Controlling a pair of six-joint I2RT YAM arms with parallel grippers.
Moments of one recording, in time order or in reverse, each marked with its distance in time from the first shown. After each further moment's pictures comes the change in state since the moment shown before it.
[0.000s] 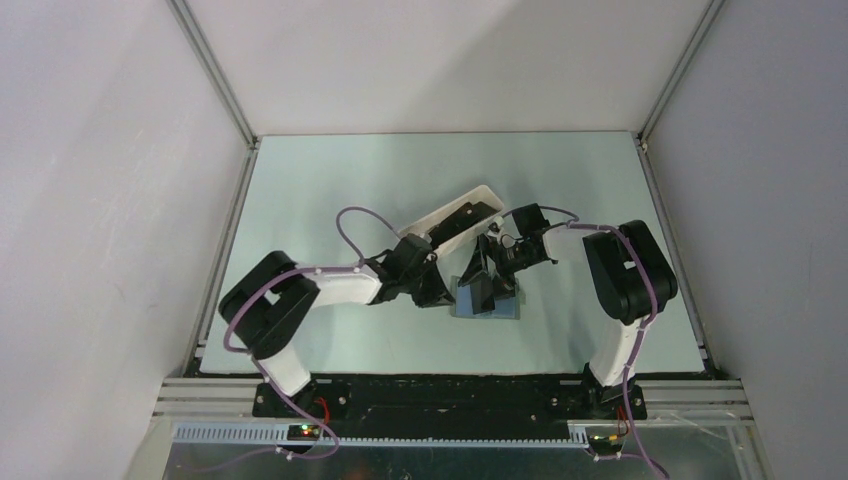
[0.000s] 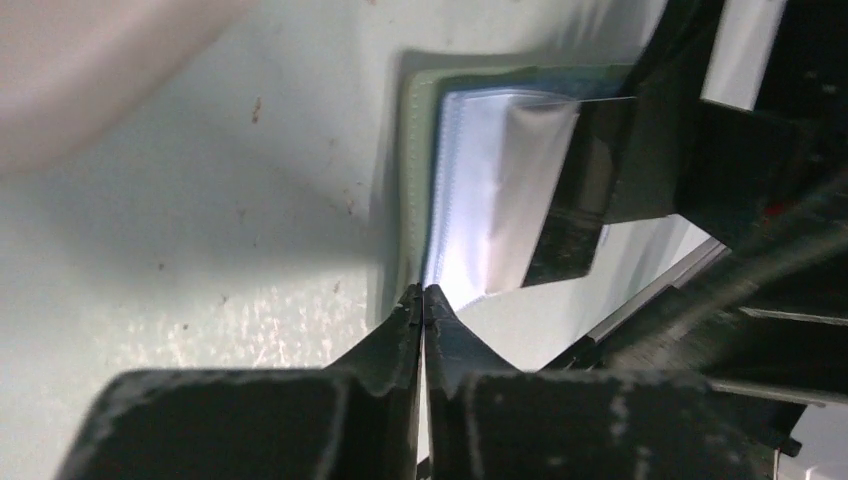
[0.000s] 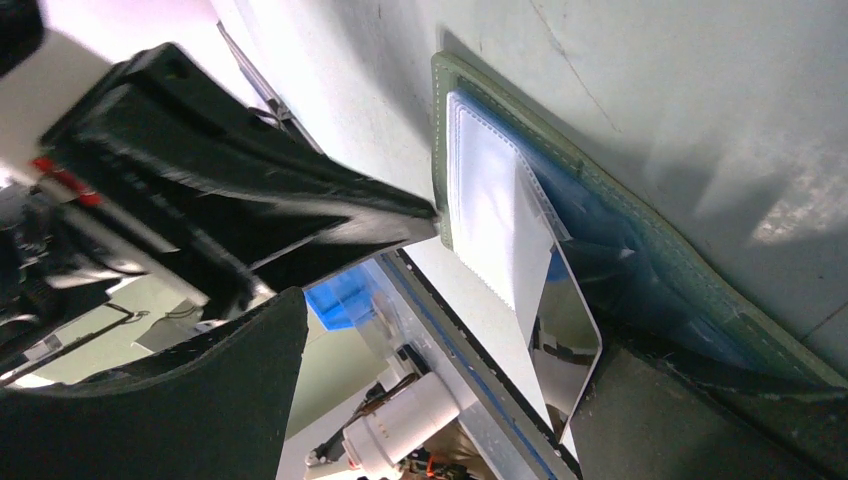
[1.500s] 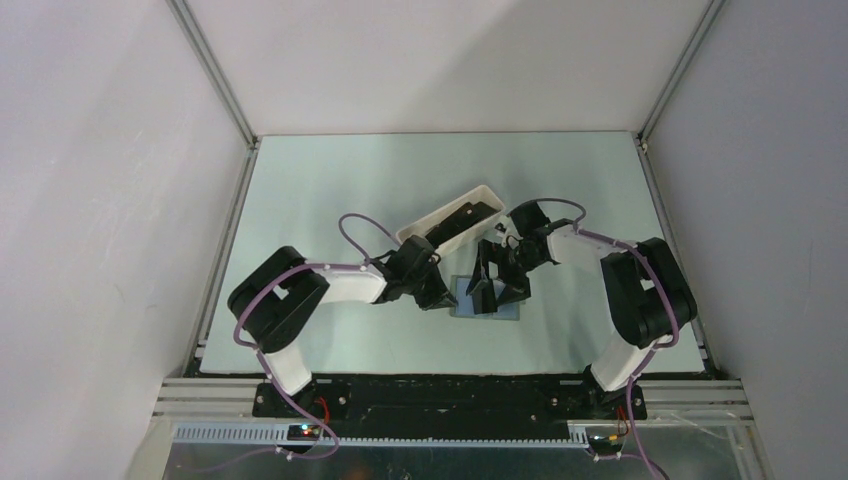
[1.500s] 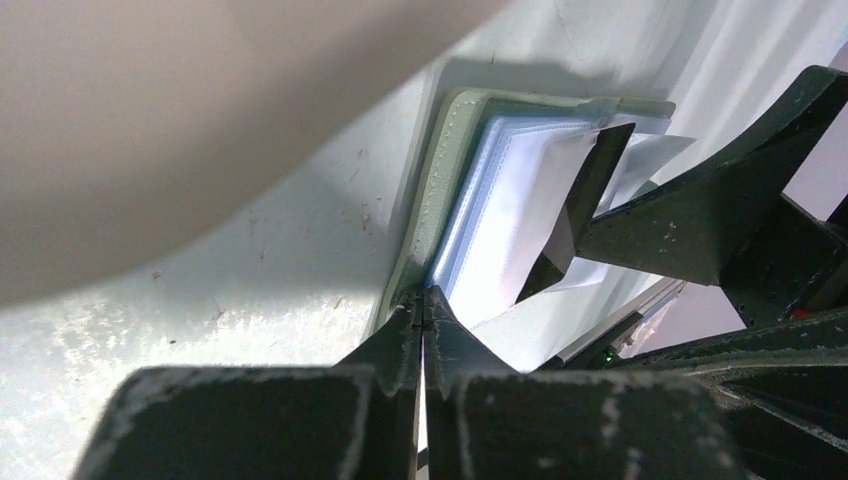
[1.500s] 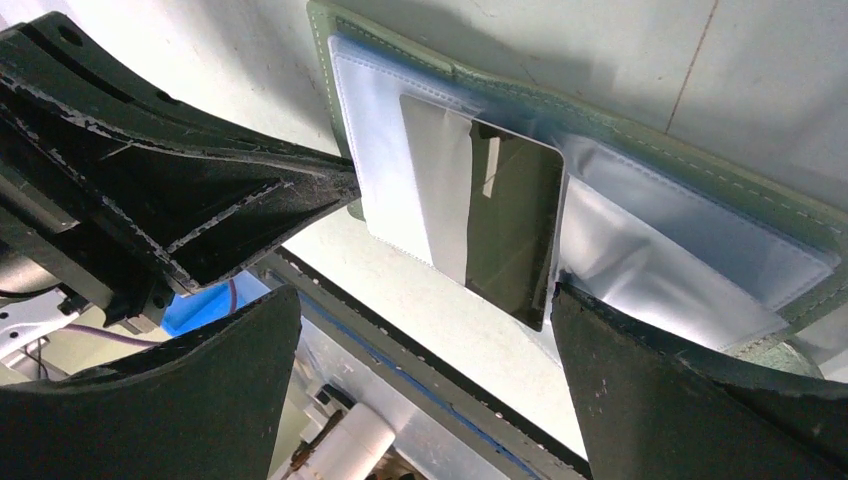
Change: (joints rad) left arm 0.000 0.083 0.010 0.025 0.008 -0.132; right arm 0.043 -0.160 0.008 -0.229 0.340 -0.060
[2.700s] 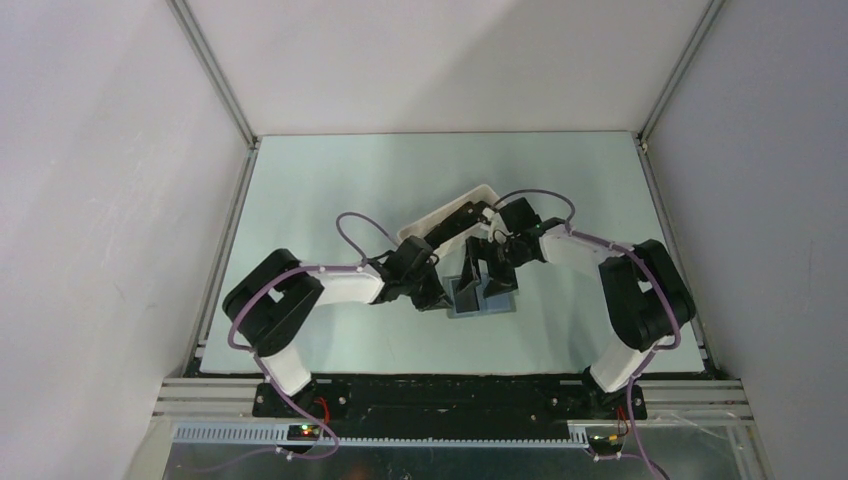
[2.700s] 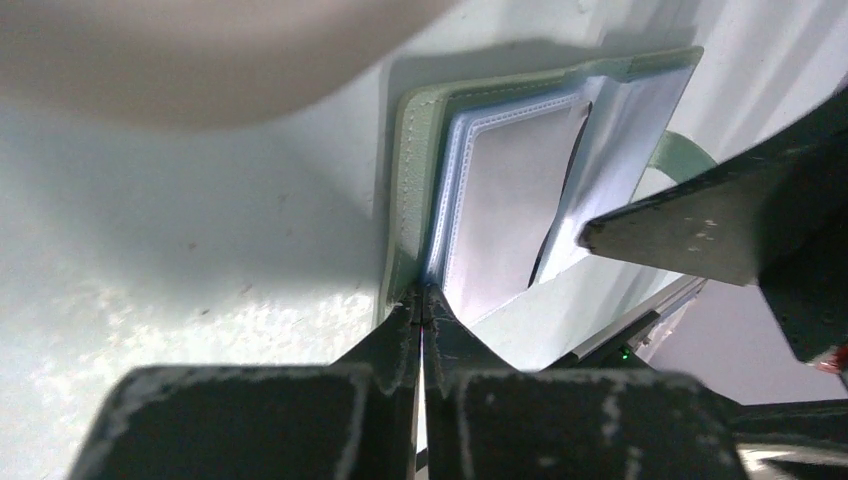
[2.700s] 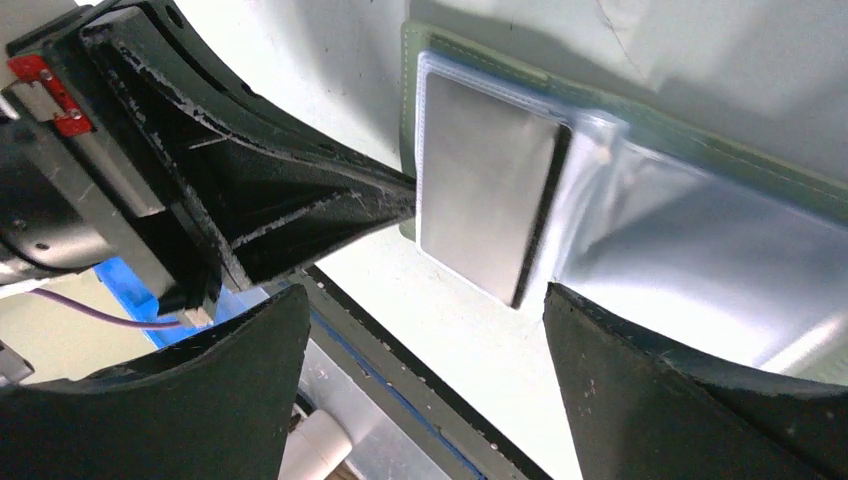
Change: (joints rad) left arm -0.003 -0.016 0.011 -0.048 -0.011 0.026; right arm 0.076 0.008 0.035 0.090 -0.034 -0.058
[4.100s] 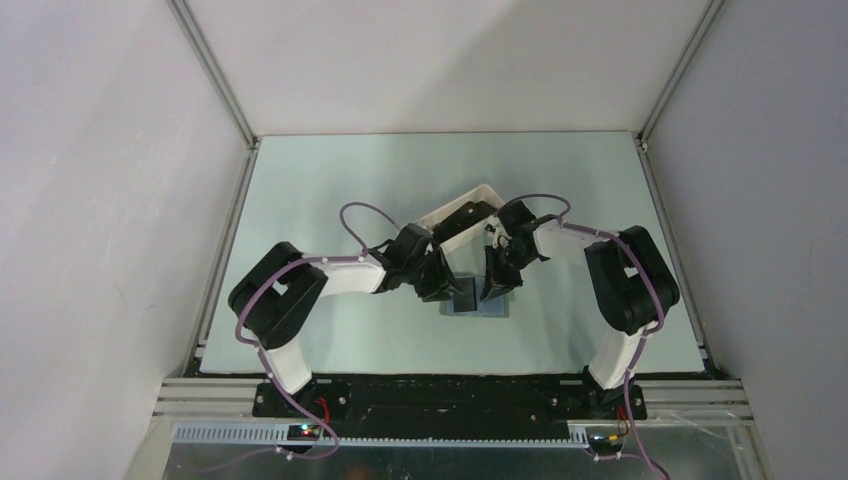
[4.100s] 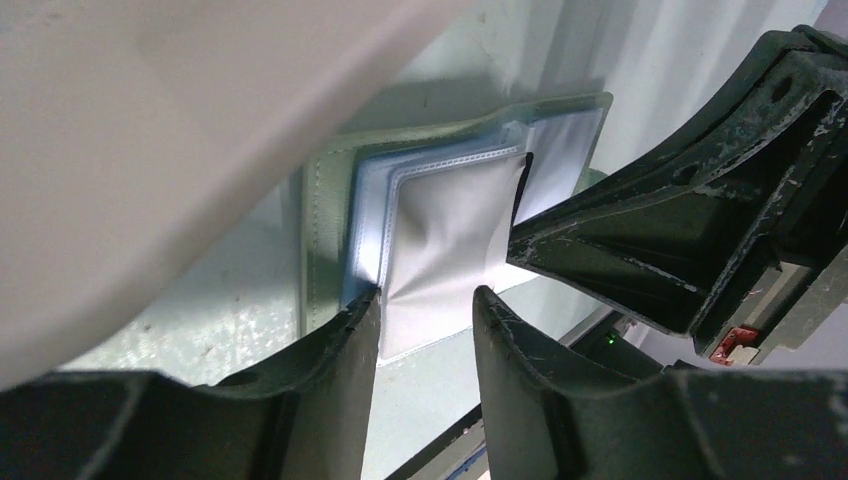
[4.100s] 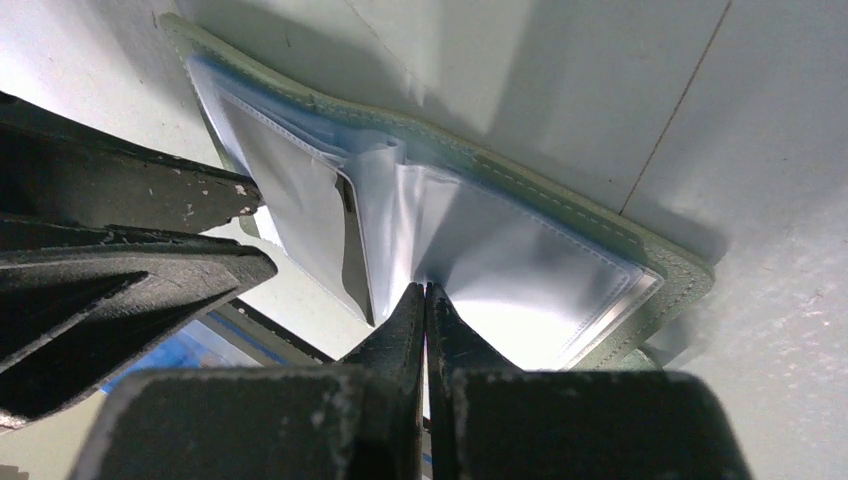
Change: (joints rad) left arm 0.051 0.026 0.052 0.016 0.080 0.099; right arm -0.023 0.096 0.045 -0.122 0.154 -0.053
